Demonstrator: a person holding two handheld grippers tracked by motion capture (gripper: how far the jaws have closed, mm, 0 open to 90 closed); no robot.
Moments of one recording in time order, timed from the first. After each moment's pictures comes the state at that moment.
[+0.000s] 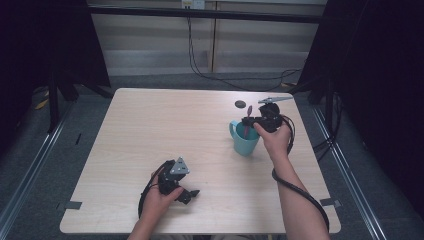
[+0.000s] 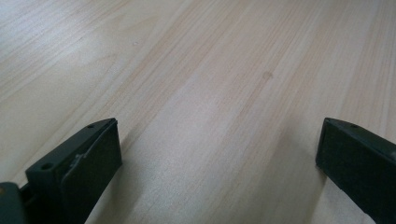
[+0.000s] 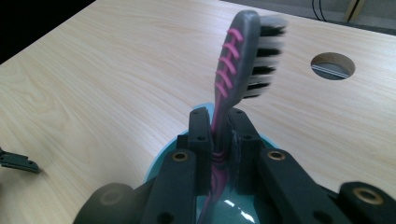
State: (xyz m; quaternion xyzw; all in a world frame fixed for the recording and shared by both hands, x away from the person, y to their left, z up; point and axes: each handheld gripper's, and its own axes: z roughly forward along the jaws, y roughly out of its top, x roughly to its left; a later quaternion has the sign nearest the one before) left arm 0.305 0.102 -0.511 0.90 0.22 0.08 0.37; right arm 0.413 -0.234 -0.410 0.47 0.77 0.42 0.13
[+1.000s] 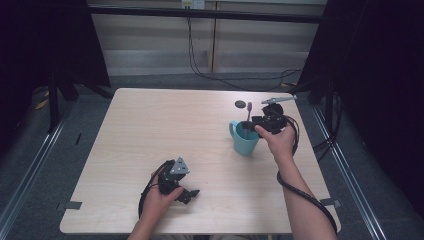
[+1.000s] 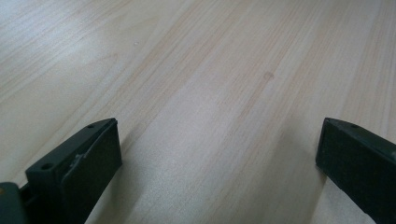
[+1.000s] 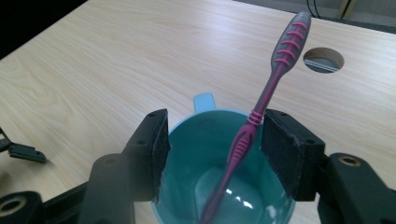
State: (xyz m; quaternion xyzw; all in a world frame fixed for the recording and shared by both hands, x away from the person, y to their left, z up) left arm 0.306 0.102 -0.511 0.90 0.22 0.08 0.37; right arm 0.400 -0.240 -0.399 0.47 0.77 0.41 0.13
